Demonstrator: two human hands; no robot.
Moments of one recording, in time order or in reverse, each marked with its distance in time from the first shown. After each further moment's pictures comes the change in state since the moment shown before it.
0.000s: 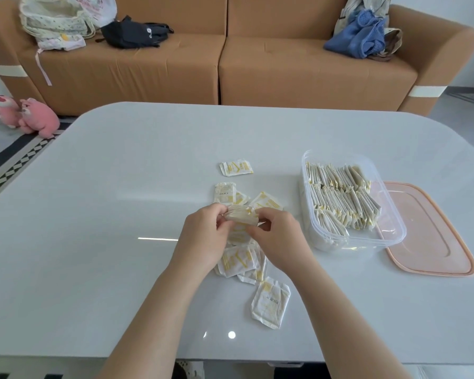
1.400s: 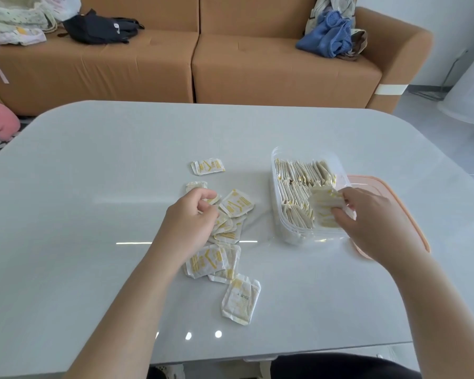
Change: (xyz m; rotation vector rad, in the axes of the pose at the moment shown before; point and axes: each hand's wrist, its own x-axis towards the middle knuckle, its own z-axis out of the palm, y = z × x) left_hand 0.008 0.025 0.005 -0.217 -0.114 -0.123; right_hand -0.031 0.051 -0.153 -0.699 0.276 -0.036
